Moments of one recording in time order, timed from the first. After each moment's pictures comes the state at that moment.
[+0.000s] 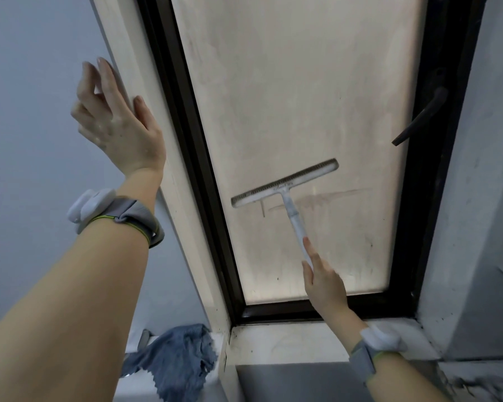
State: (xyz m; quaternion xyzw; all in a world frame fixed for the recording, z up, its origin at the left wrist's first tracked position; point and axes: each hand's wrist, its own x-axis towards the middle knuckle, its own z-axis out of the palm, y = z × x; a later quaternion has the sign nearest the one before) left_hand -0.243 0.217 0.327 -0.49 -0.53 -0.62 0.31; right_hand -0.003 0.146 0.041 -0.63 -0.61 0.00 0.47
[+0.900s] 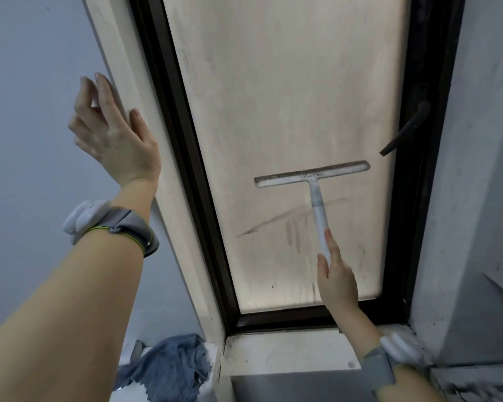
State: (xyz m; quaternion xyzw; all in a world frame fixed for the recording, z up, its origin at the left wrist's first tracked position) left_hand -0.242 0.215 0.327 -0.49 -0.53 -0.62 0.30; right_hand 0.022 0.136 0.063 -0.67 -0.52 0.01 0.53
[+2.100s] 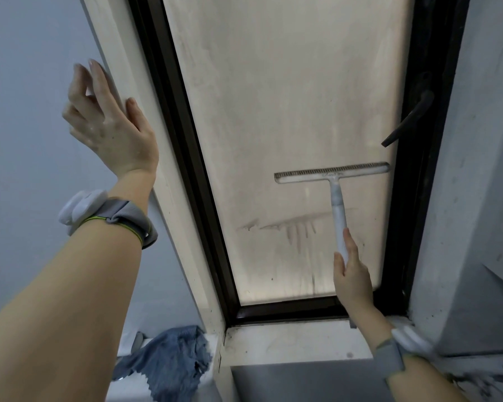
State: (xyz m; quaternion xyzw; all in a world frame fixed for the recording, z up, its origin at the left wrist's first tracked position) left_hand -0.242 0.216 0.327 -0.49 -0.54 -0.61 0.31; right_hand 0.048 0.131 0.041 -0.68 -0.49 0.05 0.55
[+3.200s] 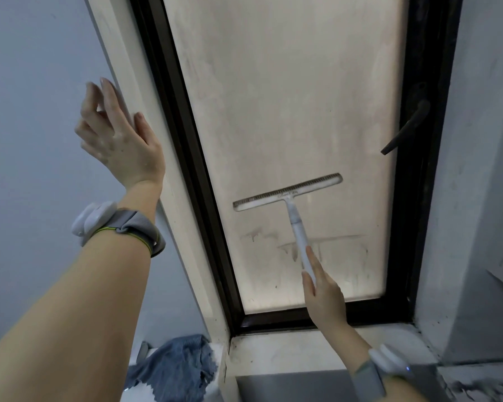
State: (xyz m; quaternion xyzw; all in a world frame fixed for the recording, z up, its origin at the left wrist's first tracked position) left_hand -0.244 0.216 0.327 -0.50 -0.52 -0.63 0.30; right_hand -0.012 0.127 0.045 -0.65 -0.56 0.04 0.52
